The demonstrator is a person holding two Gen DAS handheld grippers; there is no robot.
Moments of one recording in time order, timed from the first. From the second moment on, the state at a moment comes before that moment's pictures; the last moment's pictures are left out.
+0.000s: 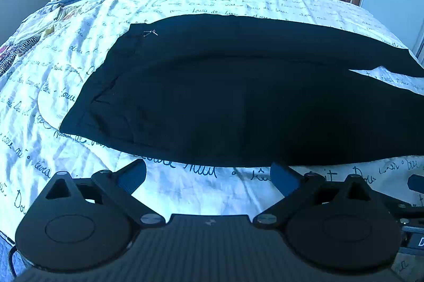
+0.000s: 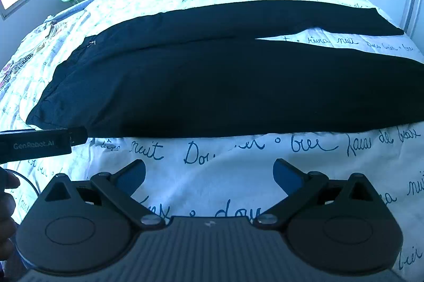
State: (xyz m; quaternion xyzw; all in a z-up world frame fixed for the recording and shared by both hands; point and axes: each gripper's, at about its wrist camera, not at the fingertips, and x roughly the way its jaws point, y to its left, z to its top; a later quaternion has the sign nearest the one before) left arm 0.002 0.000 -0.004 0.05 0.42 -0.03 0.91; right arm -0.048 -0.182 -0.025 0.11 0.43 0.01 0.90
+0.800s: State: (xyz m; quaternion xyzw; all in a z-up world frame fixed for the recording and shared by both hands) left arm 0.005 0.002 -0.006 0.06 0.41 -0.03 0.91; right arm -0.044 -0.178 -0.028 0.11 0.43 0.02 0.90
